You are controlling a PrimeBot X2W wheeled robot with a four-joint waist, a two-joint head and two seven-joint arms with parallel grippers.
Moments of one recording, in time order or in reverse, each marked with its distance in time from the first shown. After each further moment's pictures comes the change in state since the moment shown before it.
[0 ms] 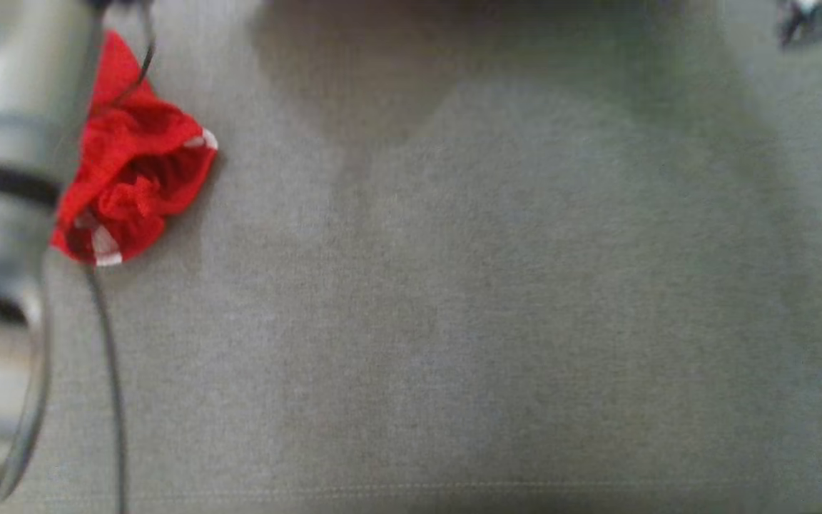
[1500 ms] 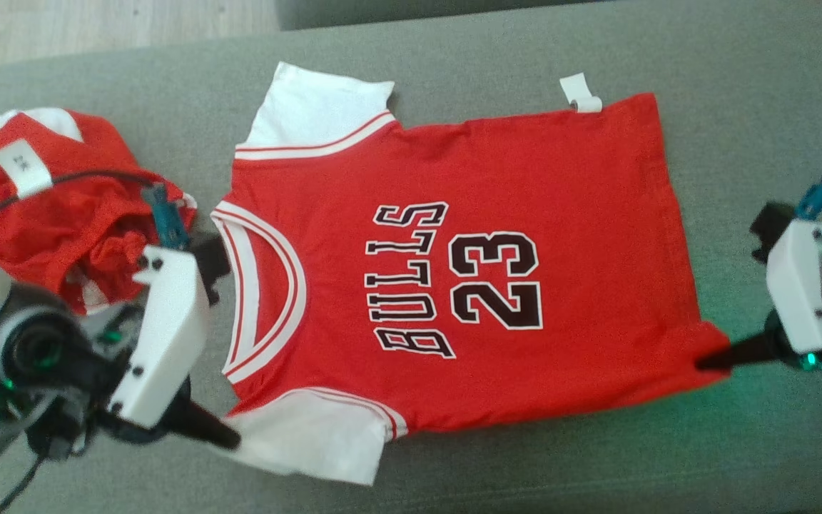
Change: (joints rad) left arm 0.814 0.679 -0.193 -1.299 -0.743 0.396 0.966; right arm 0.409 -0.361 0.371 -0.294 0.238 0.000 0.835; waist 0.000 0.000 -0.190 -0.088
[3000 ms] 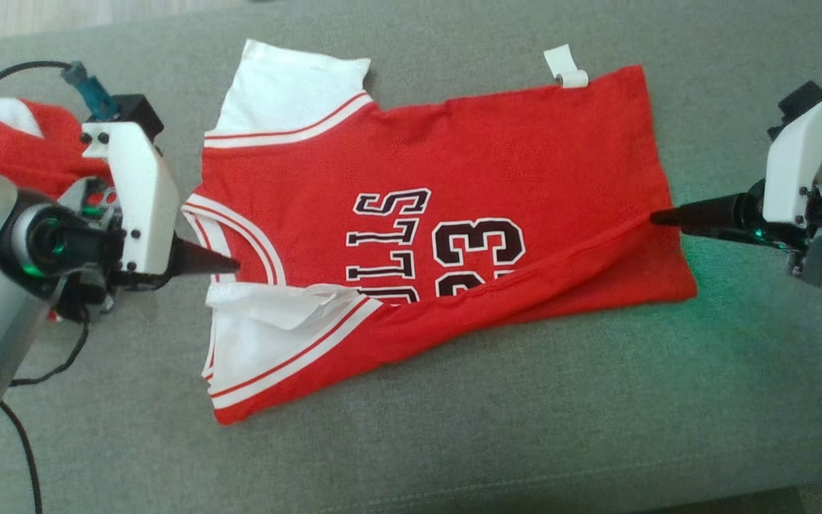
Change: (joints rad) left arm -0.199 -0.222 0.002 0.583 0.222 -0.161 -0.307; right arm -0.218 0.213 0.037 0.376 0.191 0.000 -0.198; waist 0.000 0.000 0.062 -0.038
